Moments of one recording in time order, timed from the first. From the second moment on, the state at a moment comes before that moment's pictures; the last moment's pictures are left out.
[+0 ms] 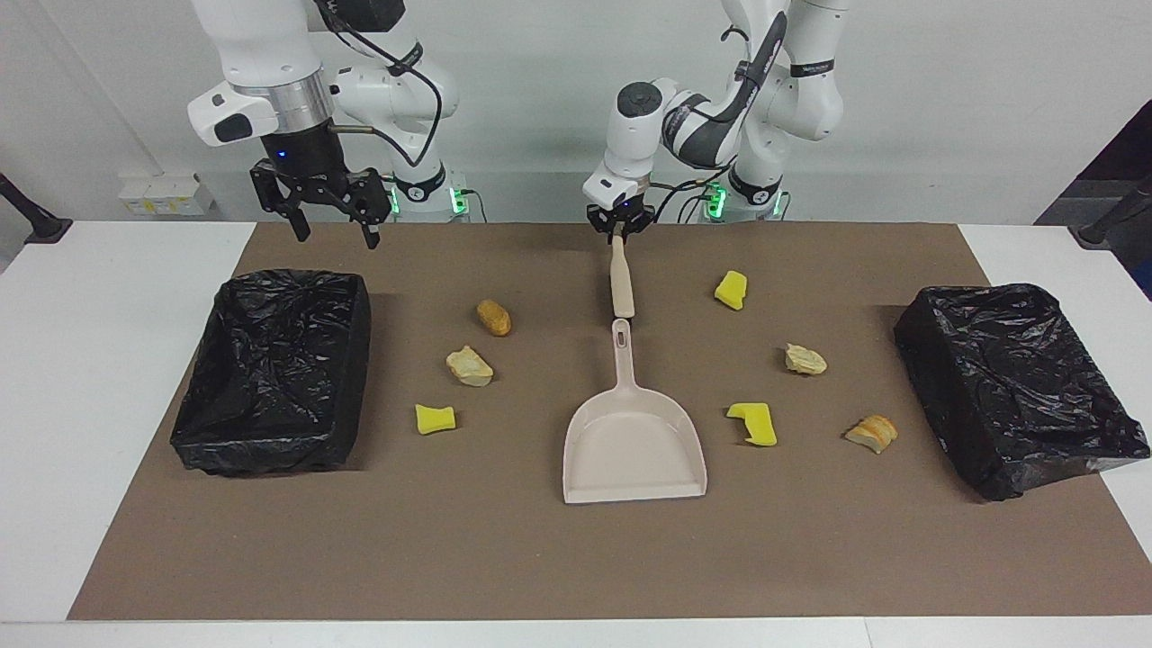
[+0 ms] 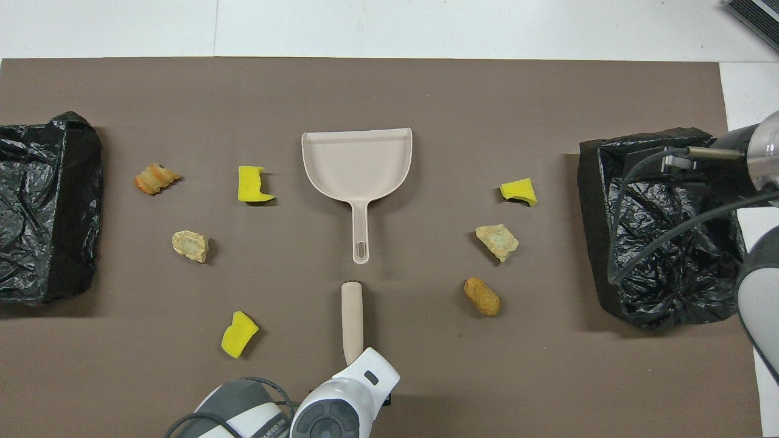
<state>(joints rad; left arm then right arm) -0.80 -0.19 -0.13 -2.47 -0.14 2.21 -0.81 -0.02 -0.03 0.13 -1.57 -0.02 1.70 0.29</state>
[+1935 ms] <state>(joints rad) 0.02 -0.10 -0.14 -2.22 0.09 1.79 0.70 0.56 0.52 0.14 -1.49 -0.16 2.13 0.74</state>
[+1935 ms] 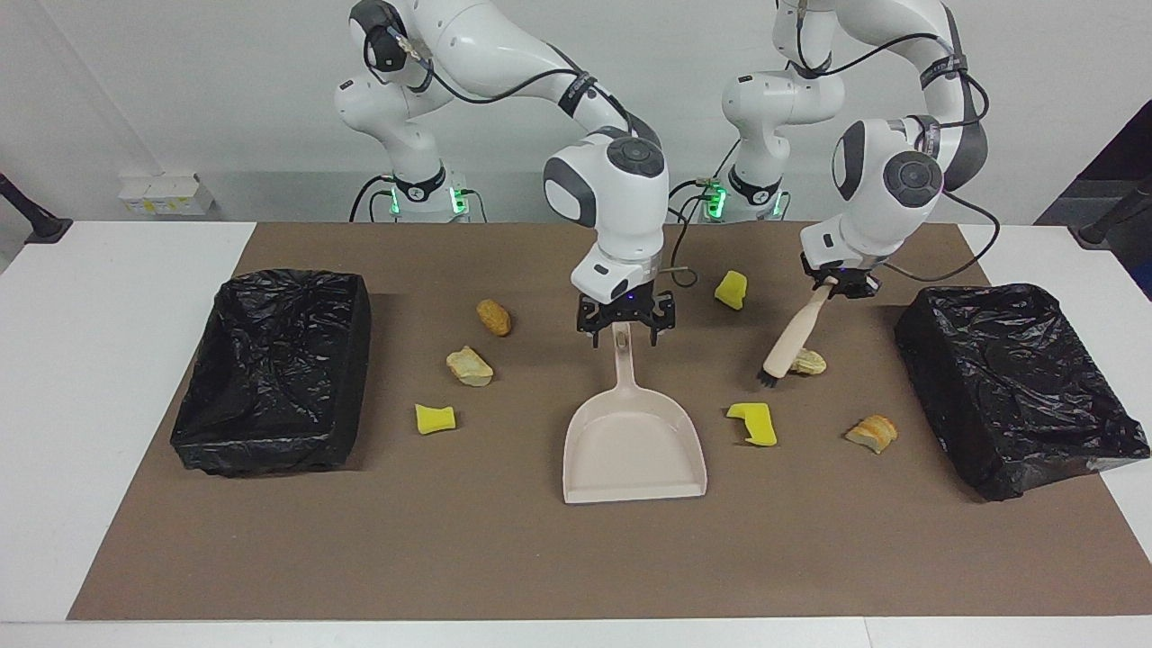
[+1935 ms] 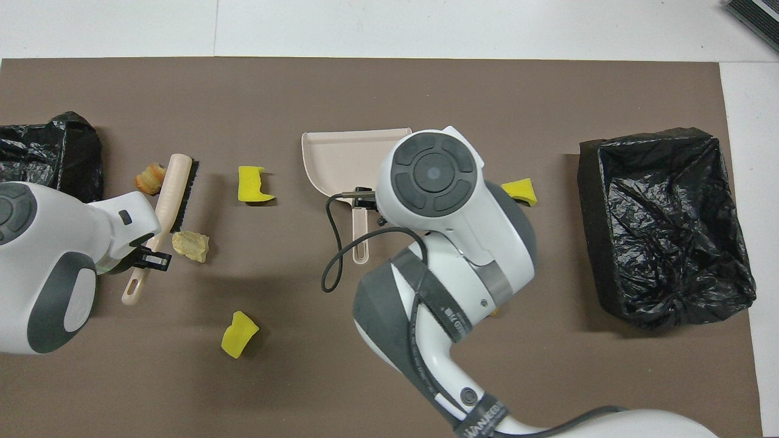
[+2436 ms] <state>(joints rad) -0.10 -0.25 -0.15 -2.40 0.04 1.72 0.96 0.56 0.57 0.13 -1.49 -0.20 2.18 0.74</state>
